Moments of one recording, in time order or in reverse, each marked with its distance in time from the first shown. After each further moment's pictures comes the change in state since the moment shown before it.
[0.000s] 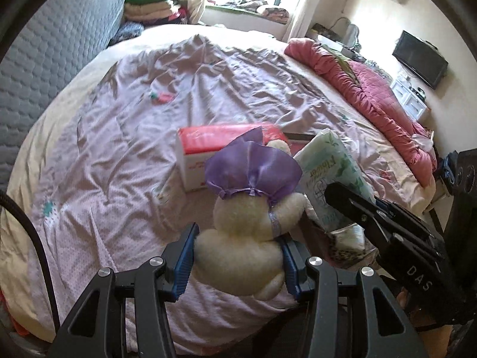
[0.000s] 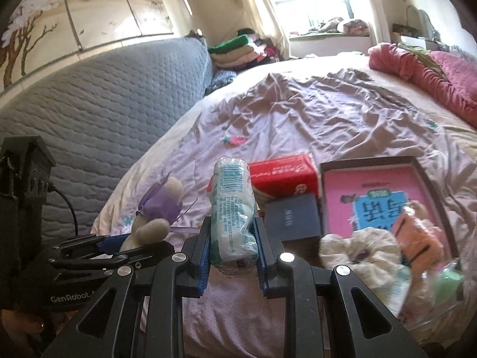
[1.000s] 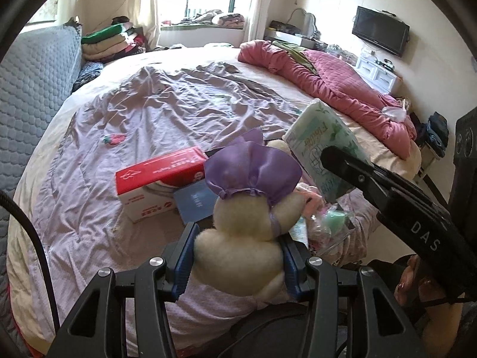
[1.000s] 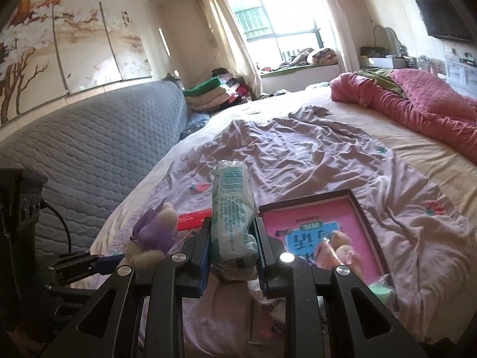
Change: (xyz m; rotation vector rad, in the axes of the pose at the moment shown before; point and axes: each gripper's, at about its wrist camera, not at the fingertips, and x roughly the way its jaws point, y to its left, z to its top) left arm -0.020 -0.118 0.005 0.206 -0.043 -0.033; right arm -0.108 -0.061 0.016 0.062 -0.185 -0.097
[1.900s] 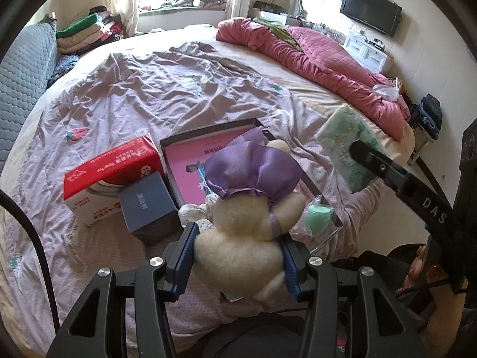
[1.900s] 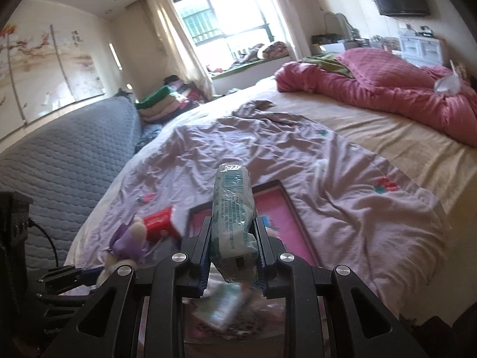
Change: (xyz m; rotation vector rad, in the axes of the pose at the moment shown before) left arm 0.069 -0.051 0.011 0.038 0.104 -0.052; right arm -0.010 -0.106 -0.012 0.155 0.006 -0.177
